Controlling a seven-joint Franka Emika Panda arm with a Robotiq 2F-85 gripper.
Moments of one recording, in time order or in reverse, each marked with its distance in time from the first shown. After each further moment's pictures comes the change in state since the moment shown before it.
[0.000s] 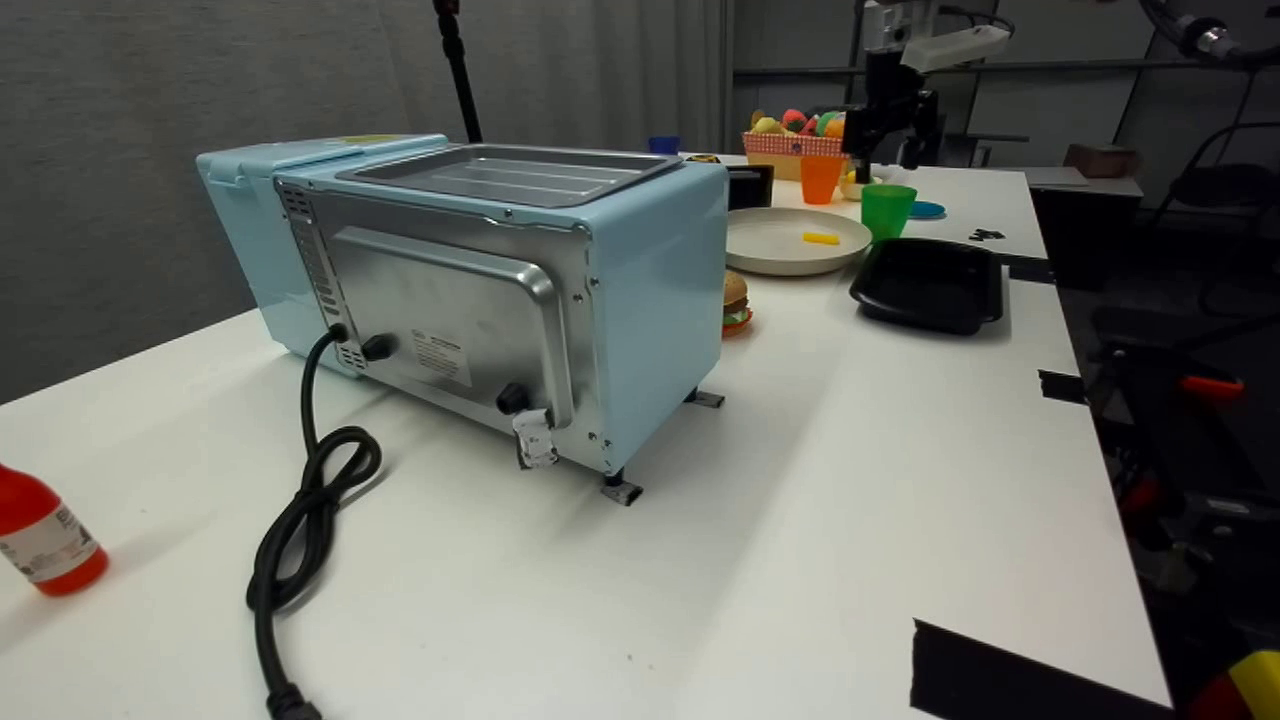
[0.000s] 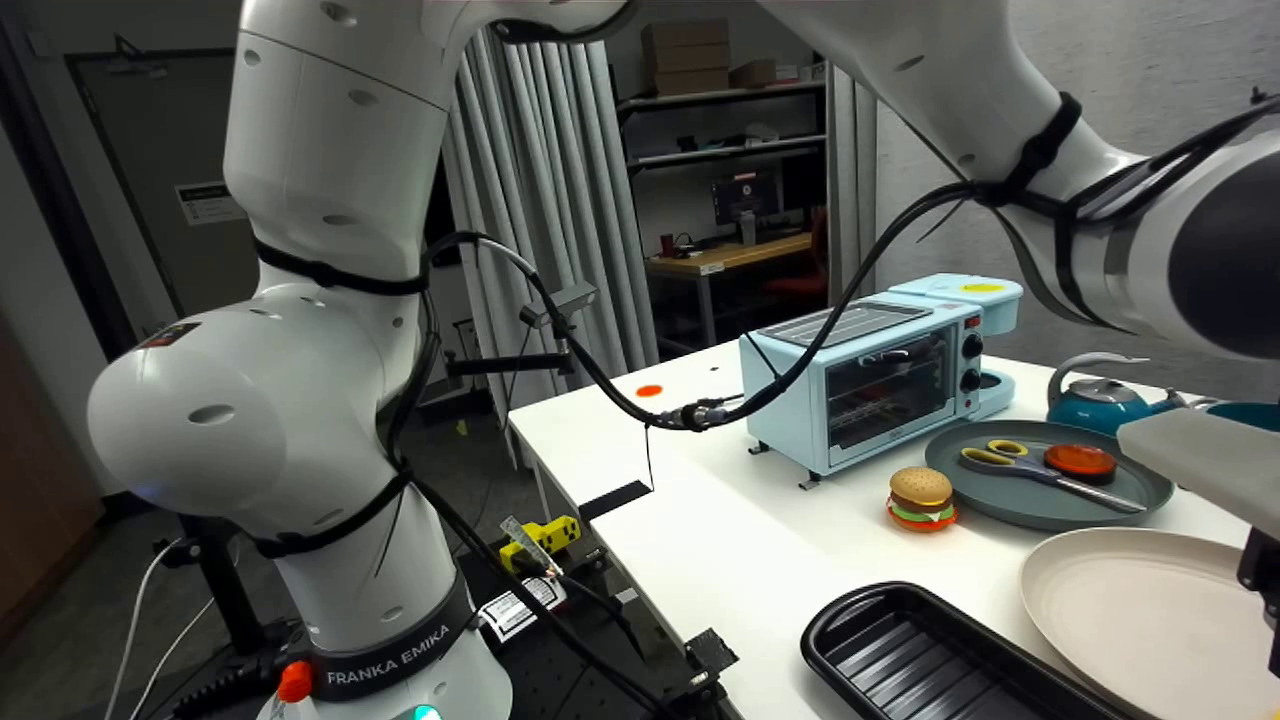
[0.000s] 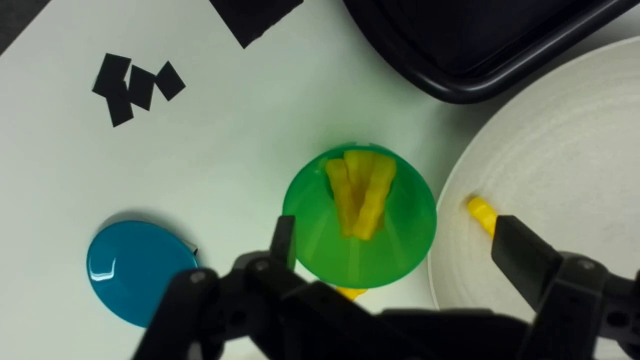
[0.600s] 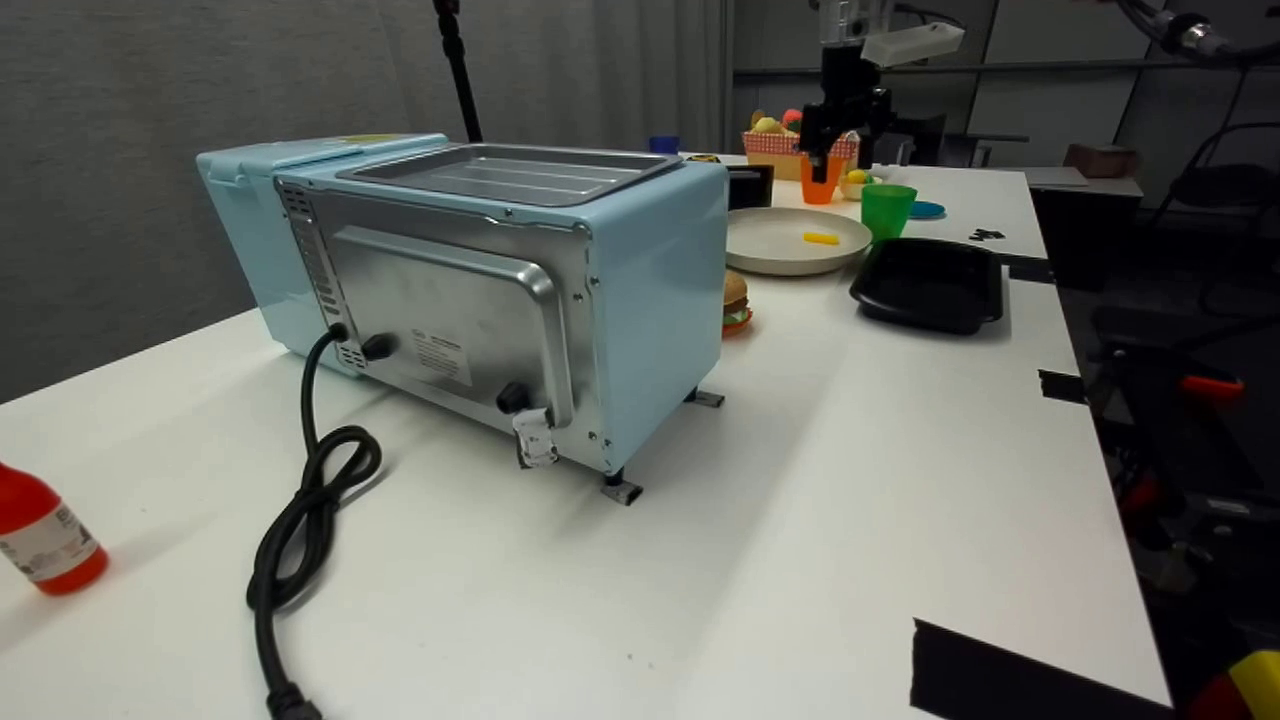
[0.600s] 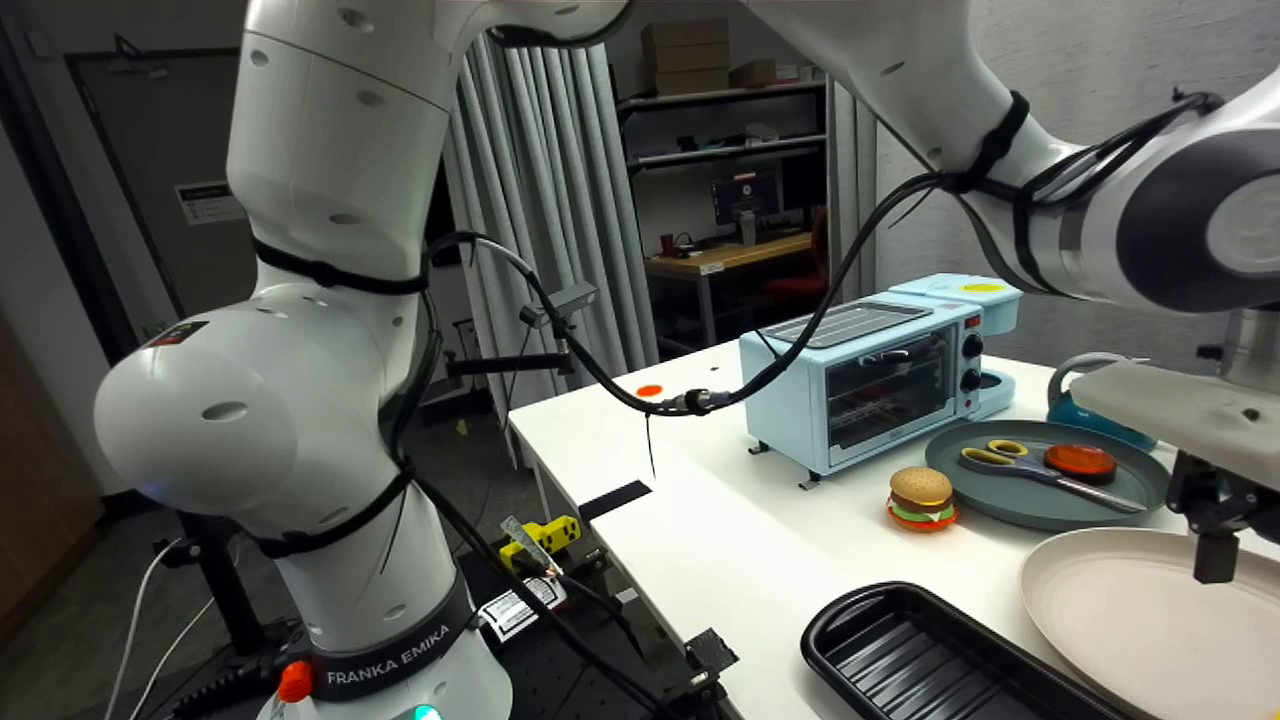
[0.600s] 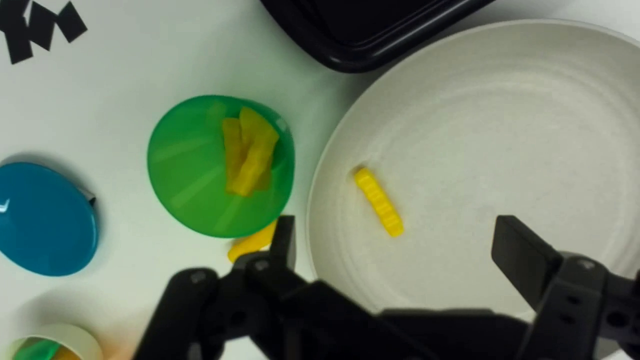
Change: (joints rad) arm 0.044 0.001 0.068 0.035 -0.001 -0.009 -0.008
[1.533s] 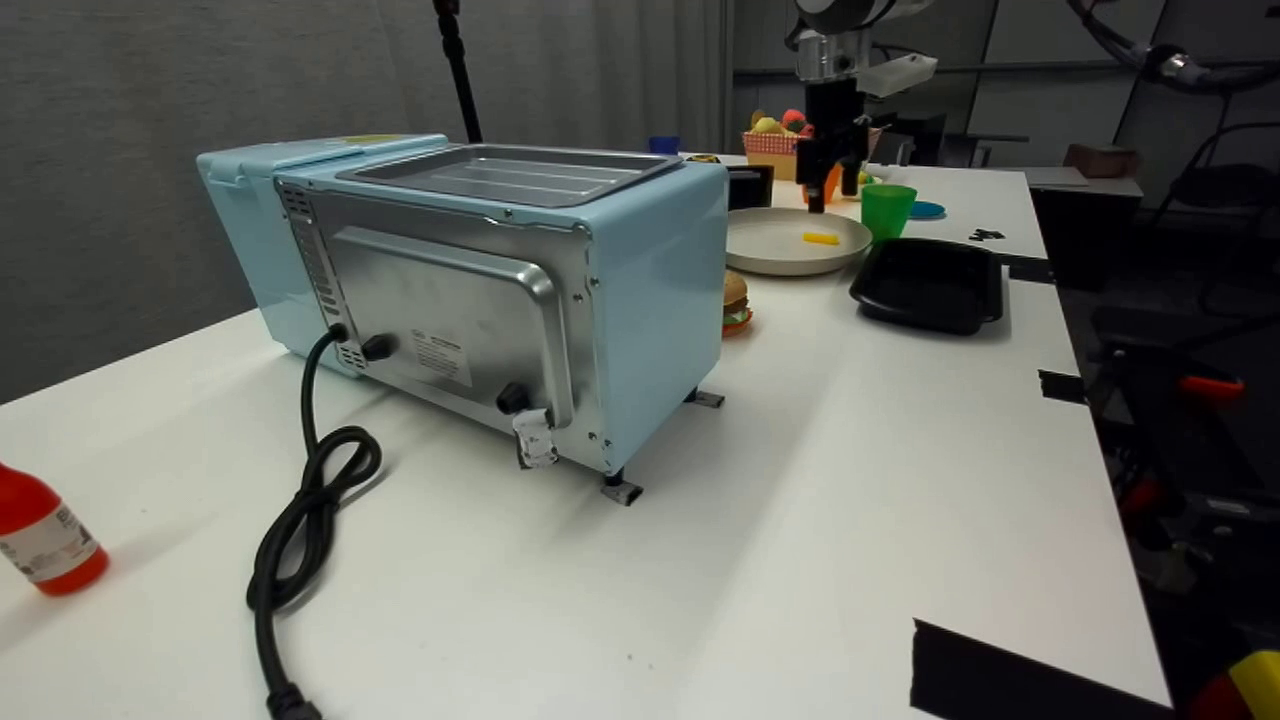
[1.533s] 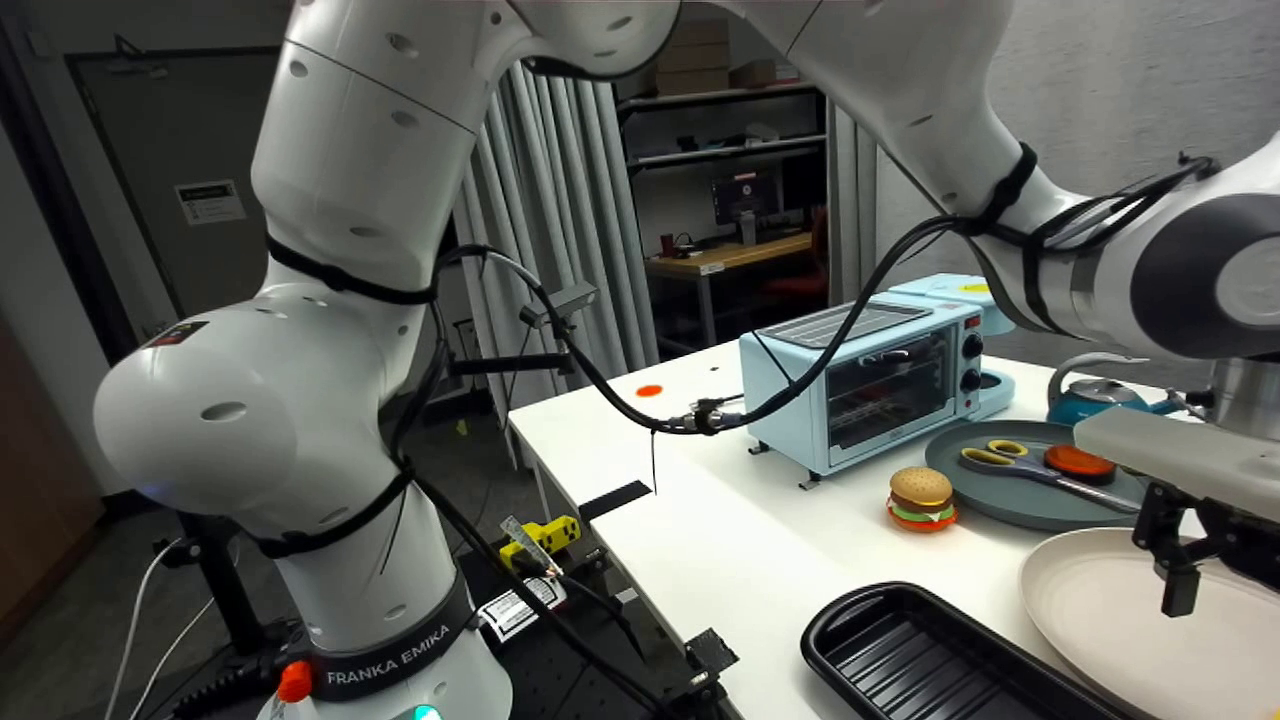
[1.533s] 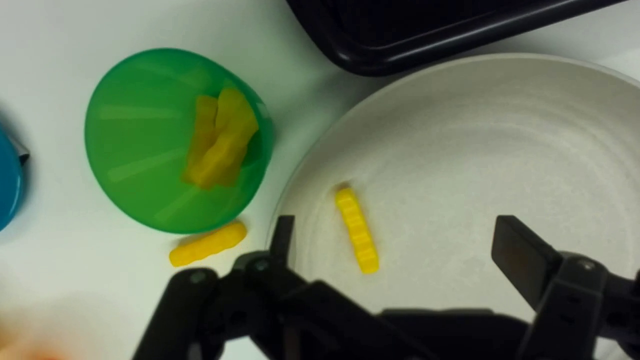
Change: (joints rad) arm -0.004 0.106 0.025 0.079 -0.027 -0.042 -0.172
